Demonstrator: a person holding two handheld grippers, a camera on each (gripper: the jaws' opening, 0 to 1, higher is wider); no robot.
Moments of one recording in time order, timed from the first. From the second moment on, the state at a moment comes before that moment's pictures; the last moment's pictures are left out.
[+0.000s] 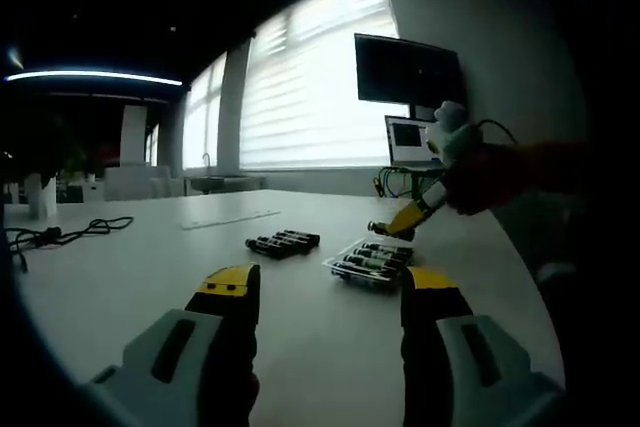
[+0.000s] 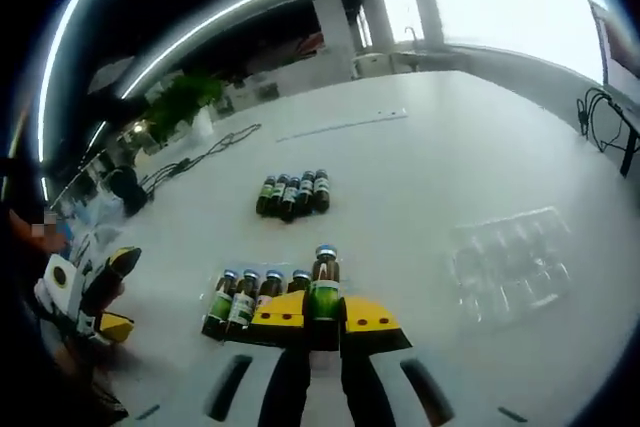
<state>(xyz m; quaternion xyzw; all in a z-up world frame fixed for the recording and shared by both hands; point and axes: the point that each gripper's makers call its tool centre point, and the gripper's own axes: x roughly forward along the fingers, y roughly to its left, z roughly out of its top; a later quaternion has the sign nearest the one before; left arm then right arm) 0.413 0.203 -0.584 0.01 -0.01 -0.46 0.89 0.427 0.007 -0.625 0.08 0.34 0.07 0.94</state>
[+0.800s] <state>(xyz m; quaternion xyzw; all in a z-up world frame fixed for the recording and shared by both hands) 0.414 0.203 -0.586 0.01 -0.01 -0.46 0.89 0.433 0.000 -0.599 0.00 0.29 0.07 0.96</state>
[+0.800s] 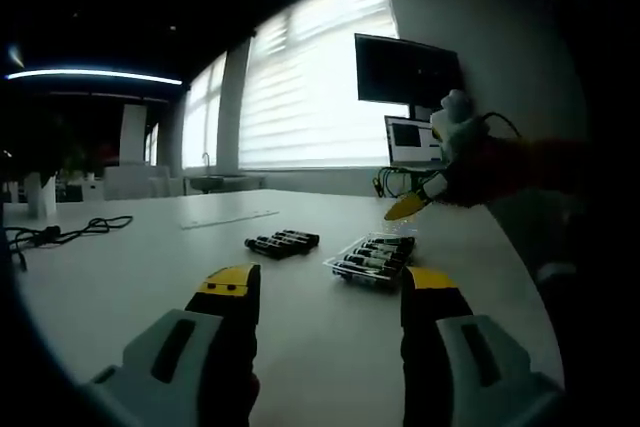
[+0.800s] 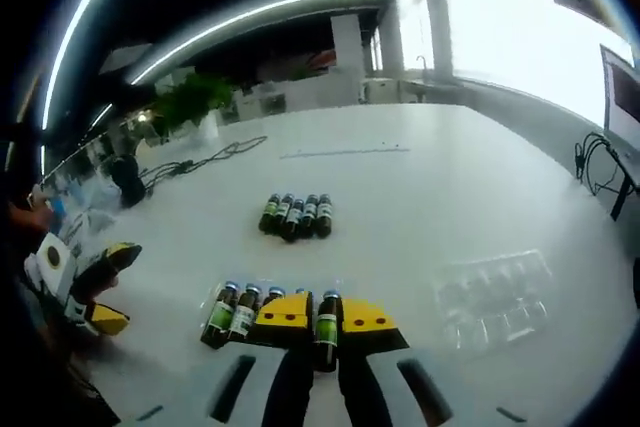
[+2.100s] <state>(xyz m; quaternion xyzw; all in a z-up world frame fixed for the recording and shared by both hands) 0.412 0.201 -0.586 0.01 0.00 -0.46 0.89 0.418 0.002 -0.629 -0.05 0.30 0.06 0.95</state>
